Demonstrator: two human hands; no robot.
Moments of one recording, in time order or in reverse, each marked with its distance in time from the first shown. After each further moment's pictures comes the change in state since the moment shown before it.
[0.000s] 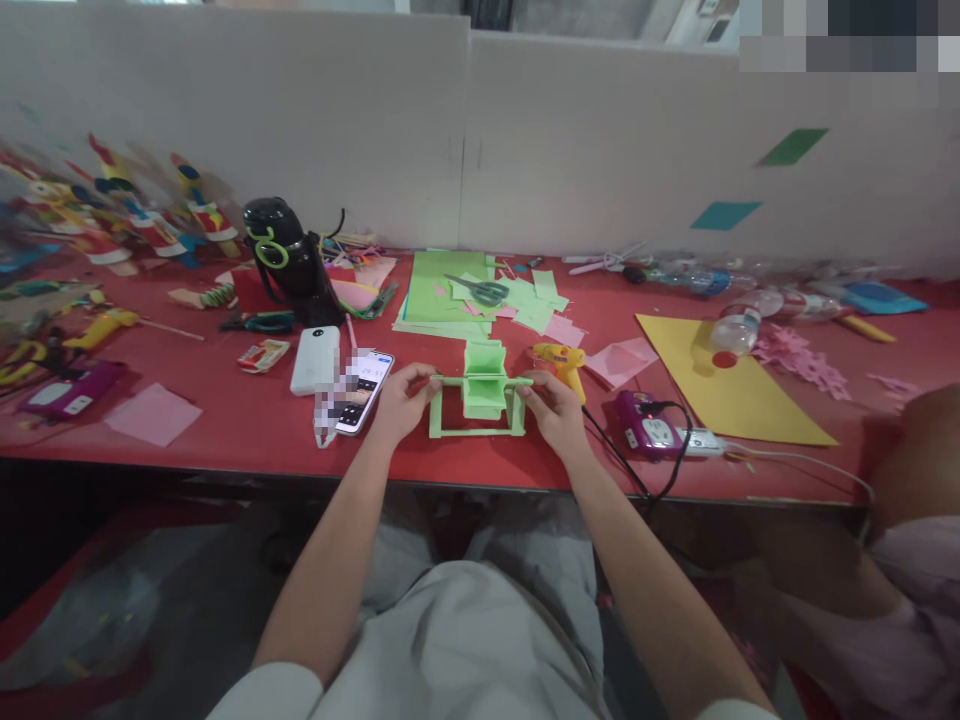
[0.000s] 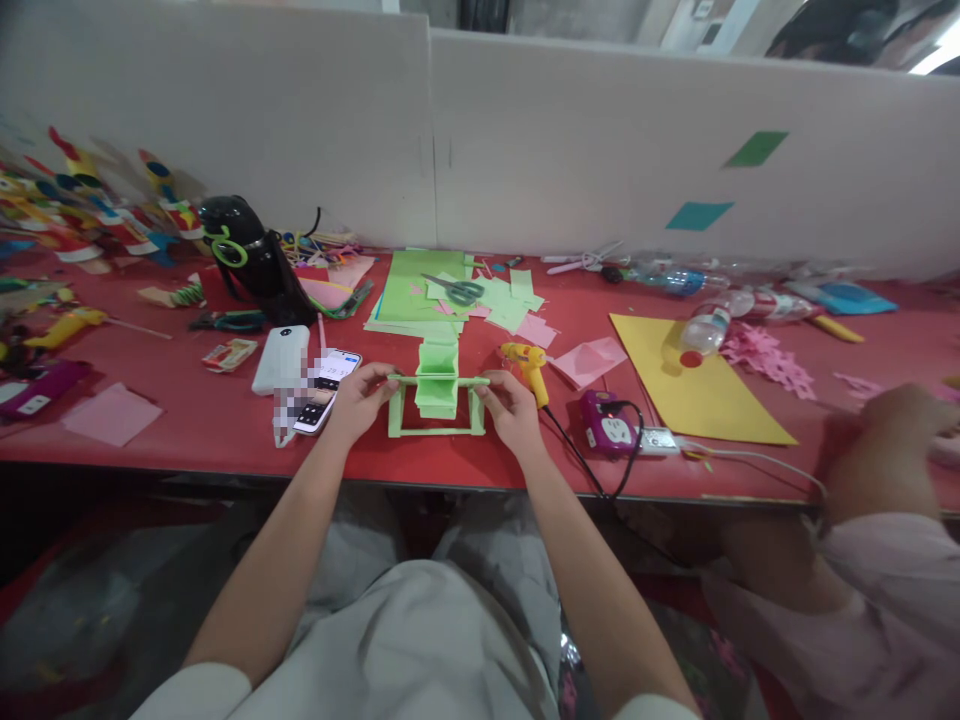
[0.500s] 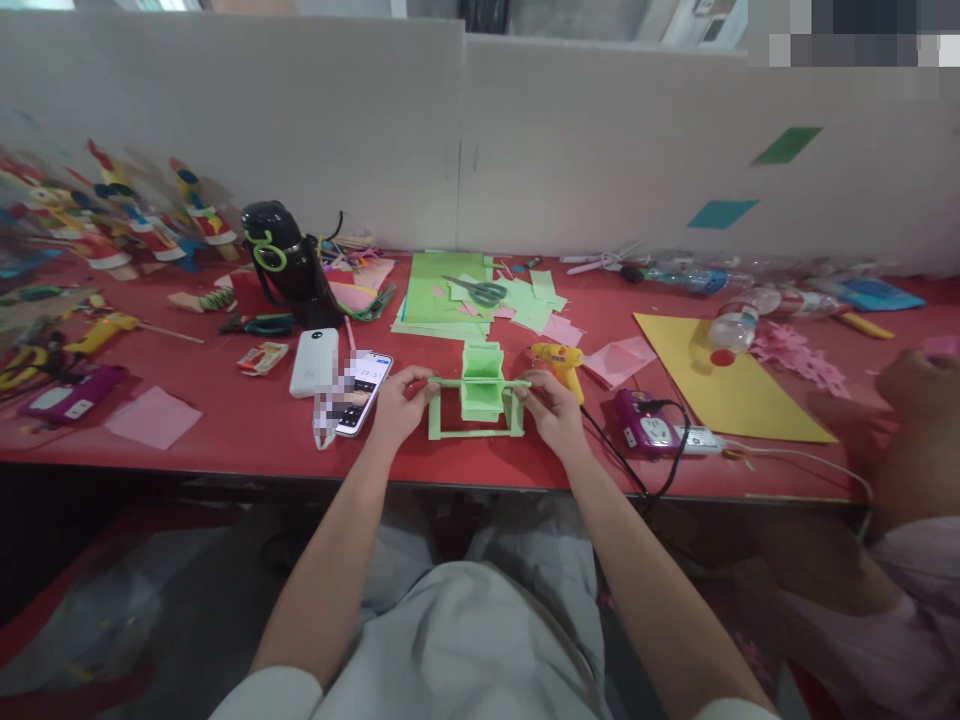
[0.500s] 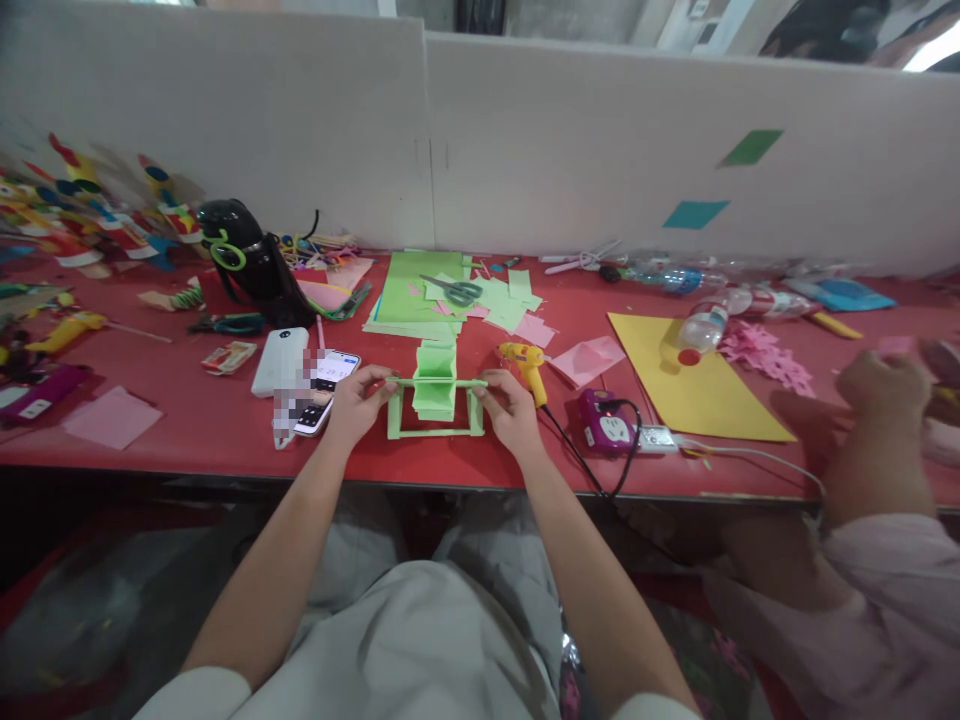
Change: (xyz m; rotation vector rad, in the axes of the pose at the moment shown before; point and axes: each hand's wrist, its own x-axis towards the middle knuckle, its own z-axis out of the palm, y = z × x) left_hand -0.003 -0.002 0.001 0.053 0.048 0.028; right_hand 0.000 0.000 -0.002 -0.018 -0.008 -0.080
